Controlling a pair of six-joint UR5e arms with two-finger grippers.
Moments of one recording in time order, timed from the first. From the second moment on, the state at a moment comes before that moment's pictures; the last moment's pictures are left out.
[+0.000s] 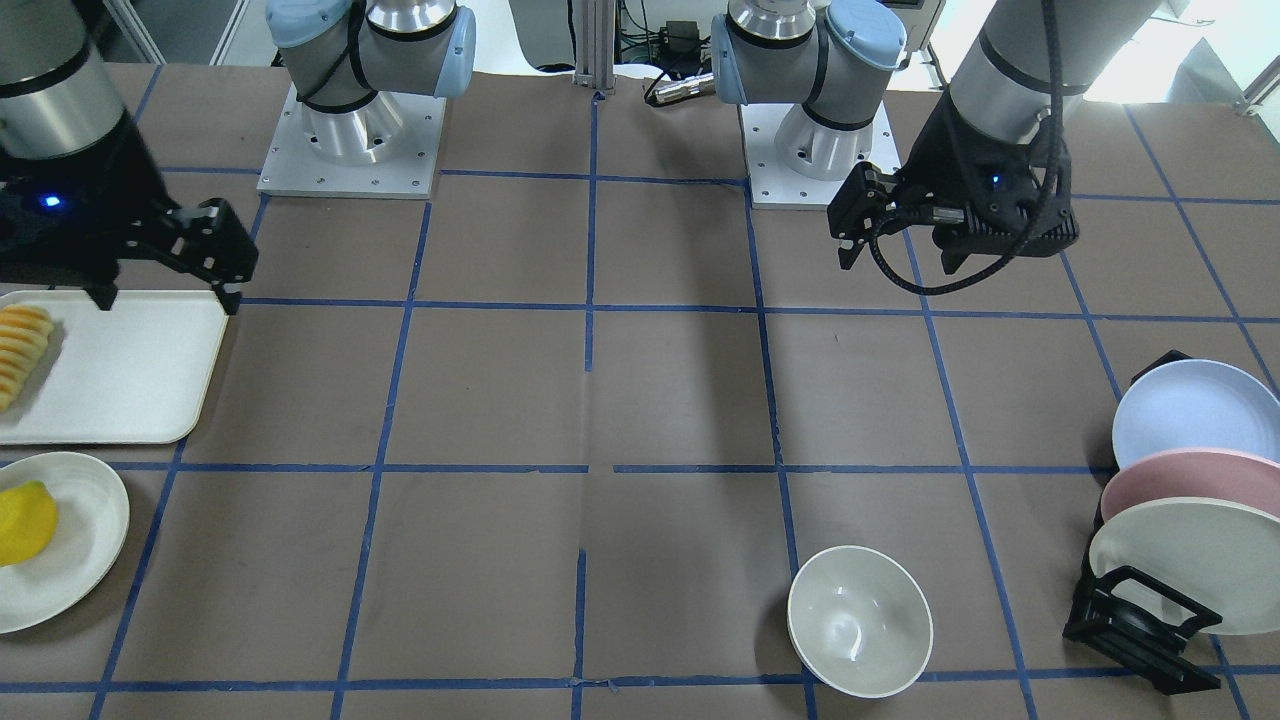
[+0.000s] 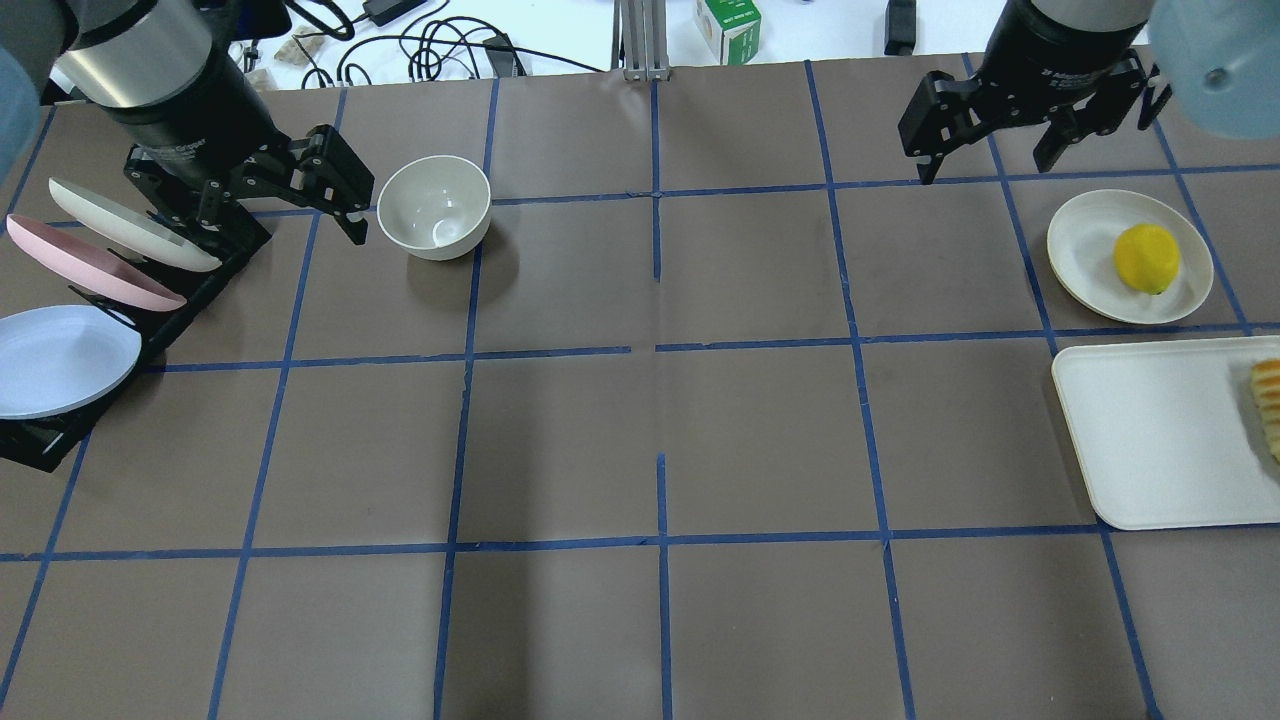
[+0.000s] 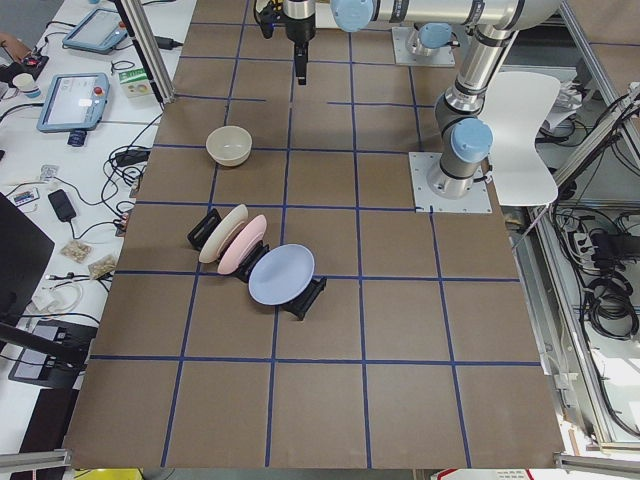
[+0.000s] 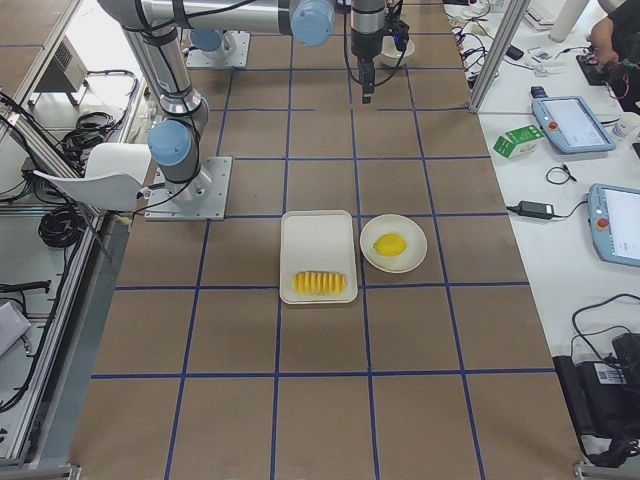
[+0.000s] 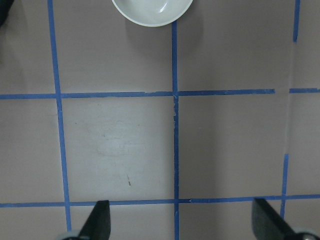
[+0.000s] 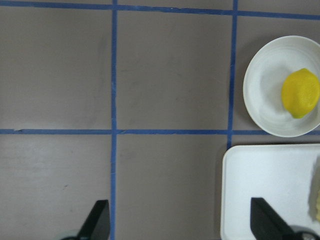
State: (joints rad) left arm -1.50 -1.62 -1.53 -1.61 1.55 0.09; right arm 1.41 -1.50 1.51 -1.67 -1.64 -0.21
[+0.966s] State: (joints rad) left arm -1.39 -2.28 -1.22 -1.21 1.53 0.25; right arm 1.06 -1.04 1.52 -2.10 -1.63 -0.65
